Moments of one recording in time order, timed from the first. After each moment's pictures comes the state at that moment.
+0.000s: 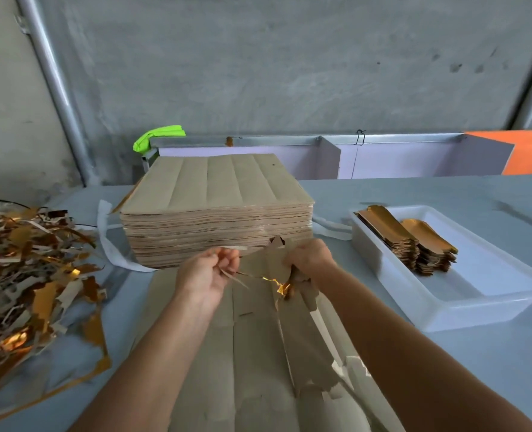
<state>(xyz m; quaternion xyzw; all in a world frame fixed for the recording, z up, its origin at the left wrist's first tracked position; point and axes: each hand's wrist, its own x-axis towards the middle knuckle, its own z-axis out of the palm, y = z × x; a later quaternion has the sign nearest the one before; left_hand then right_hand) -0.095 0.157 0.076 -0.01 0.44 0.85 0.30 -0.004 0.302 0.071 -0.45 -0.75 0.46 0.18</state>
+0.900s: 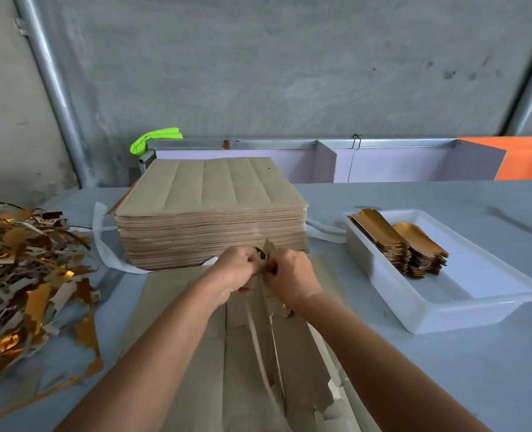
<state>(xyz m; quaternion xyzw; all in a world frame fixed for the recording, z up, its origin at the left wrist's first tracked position) -0.074 0.182 0.088 0.31 0.78 0.47 0.27 0.010 0.264 0.065 -0.28 -0.91 0.21 0.23</state>
